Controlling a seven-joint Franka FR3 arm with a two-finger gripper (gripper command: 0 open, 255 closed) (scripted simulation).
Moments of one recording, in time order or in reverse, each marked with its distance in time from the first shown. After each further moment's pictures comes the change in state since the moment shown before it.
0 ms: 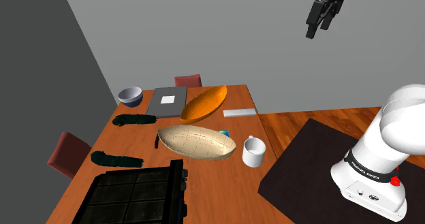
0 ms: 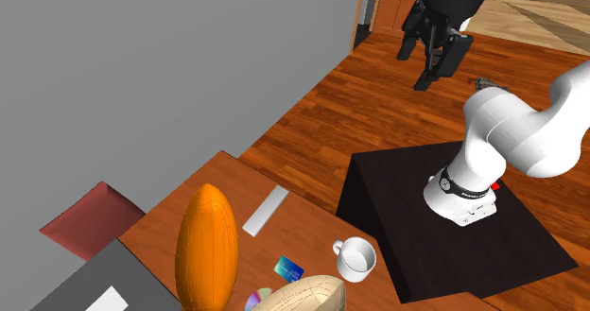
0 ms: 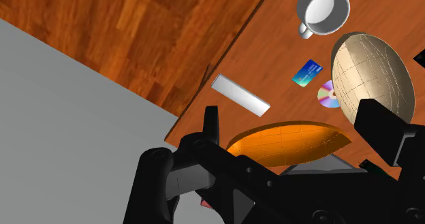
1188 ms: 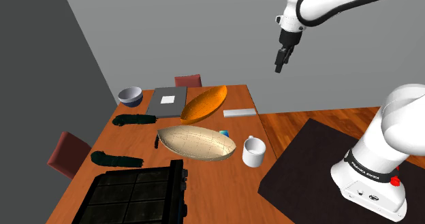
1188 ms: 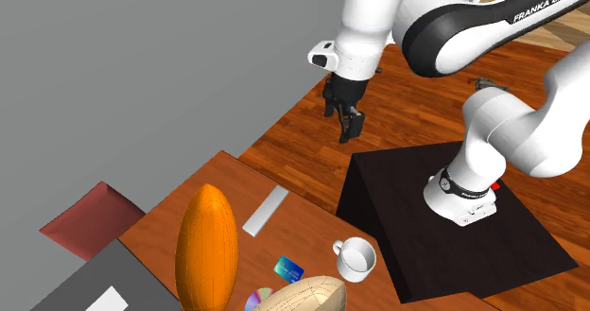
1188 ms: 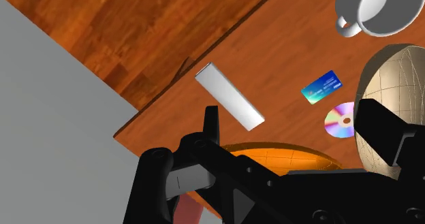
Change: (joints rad) arm 0.056 0.335 -0.197 -0.204 -0.055 0.523 -0.301
